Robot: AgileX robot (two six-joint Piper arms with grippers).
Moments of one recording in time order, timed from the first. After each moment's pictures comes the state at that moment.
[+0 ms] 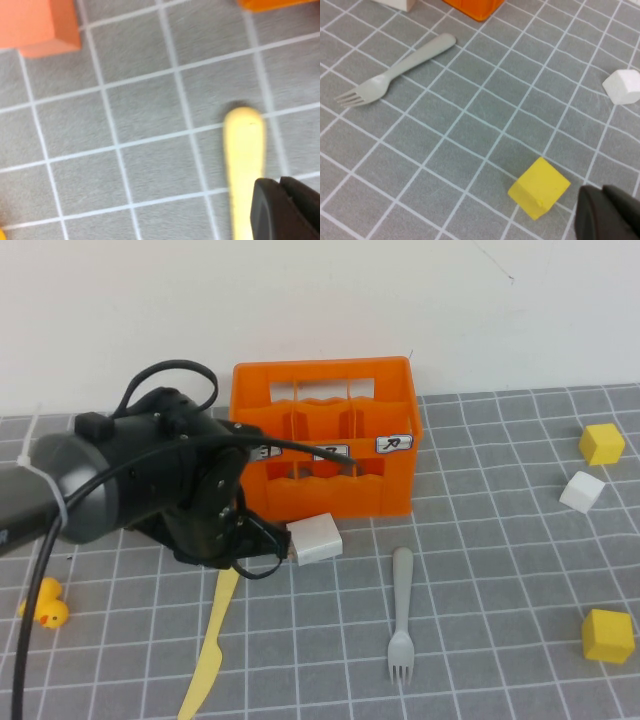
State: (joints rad) right arm -0.08 0.67 -0.40 0.73 0.67 -1.17; left arm -0.53 1.74 -1.22 0.32 0.85 -0.62
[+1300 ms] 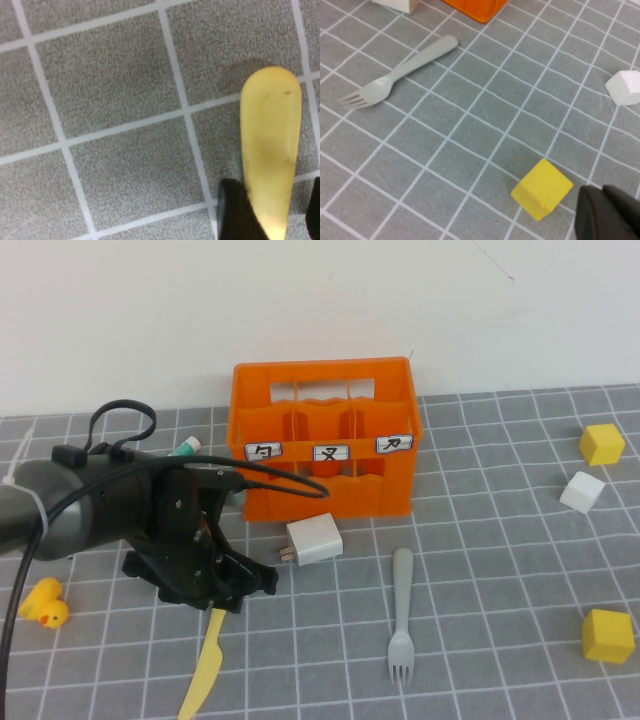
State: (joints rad) right arm -0.08 0.67 -0.40 0.74 0.67 -1.17; left arm -0.39 1.82 -1.08 -0.02 0.64 -0.27
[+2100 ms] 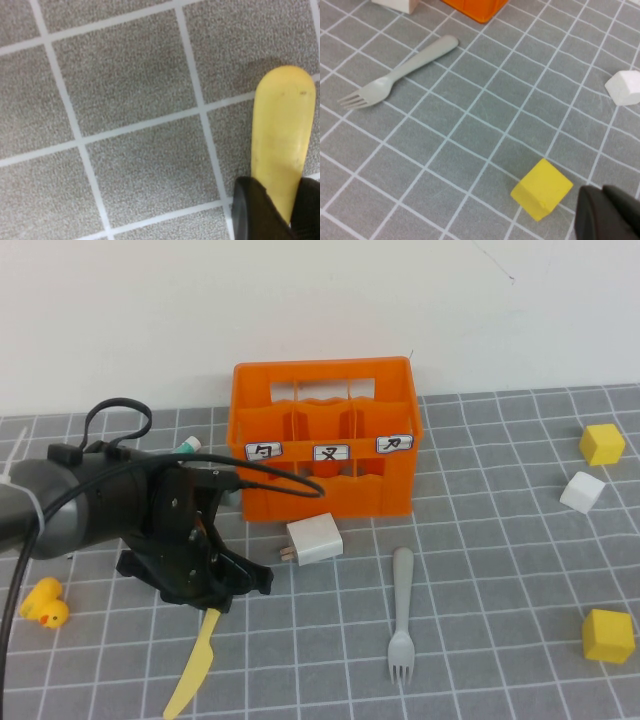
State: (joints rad) right arm -0.08 0.67 -0.40 0.74 0.67 -1.17; left arm -0.40 1.82 -1.09 -0.01 0.65 -0.27
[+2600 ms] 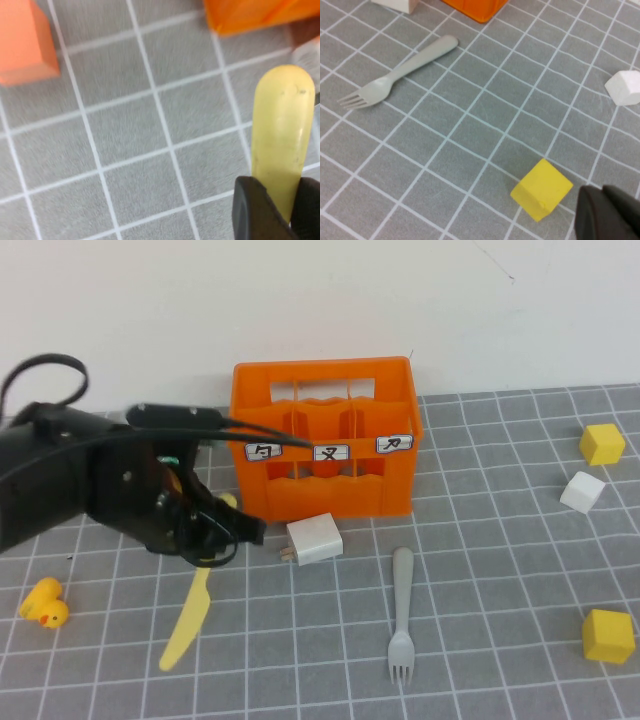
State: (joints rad) right arm -0.08 0.67 -0.40 0.74 0.67 -1.17; left arm -0.40 1.60 -1.08 0.02 0.62 -0.27
